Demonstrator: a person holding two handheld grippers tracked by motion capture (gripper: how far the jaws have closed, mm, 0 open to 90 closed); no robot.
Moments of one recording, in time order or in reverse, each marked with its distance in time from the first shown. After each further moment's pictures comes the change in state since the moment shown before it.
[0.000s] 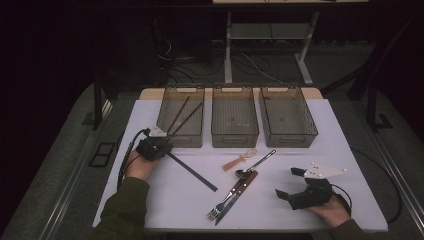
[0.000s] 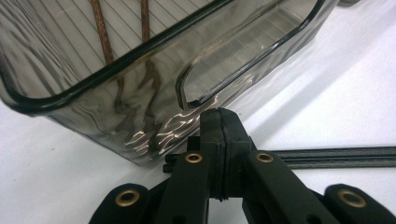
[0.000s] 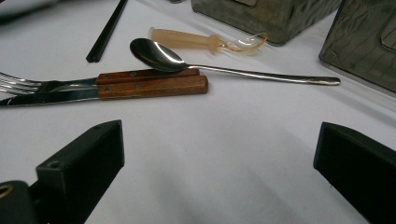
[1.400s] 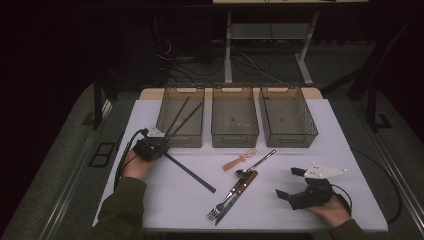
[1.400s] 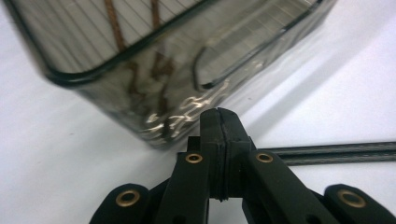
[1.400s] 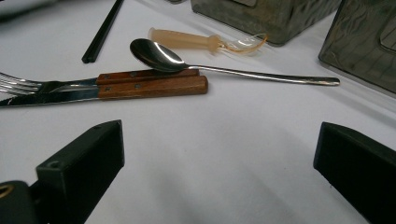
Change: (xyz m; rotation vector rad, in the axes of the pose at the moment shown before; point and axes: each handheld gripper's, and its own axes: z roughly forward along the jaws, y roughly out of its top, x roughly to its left) left arm 0.006 -0.002 -0.008 0.026 0.027 0.014; right arm 0.000 0.000 0.000 -0.002 0.000 -0.002
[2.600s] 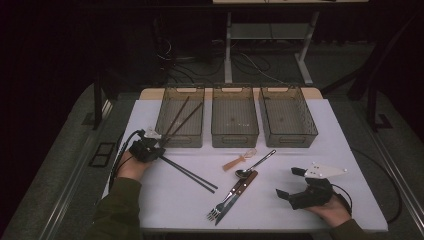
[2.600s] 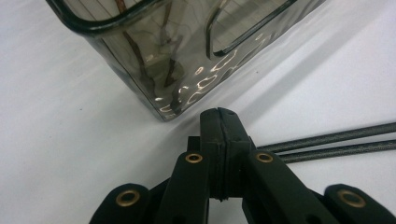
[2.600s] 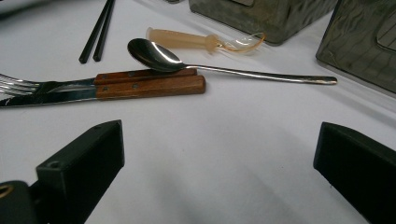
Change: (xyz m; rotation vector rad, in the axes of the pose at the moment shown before) left arm 0.004 -0.007 -0.006 0.054 -0.016 0.017; right arm -0.001 0.000 0.000 0.002 -0.005 0.007
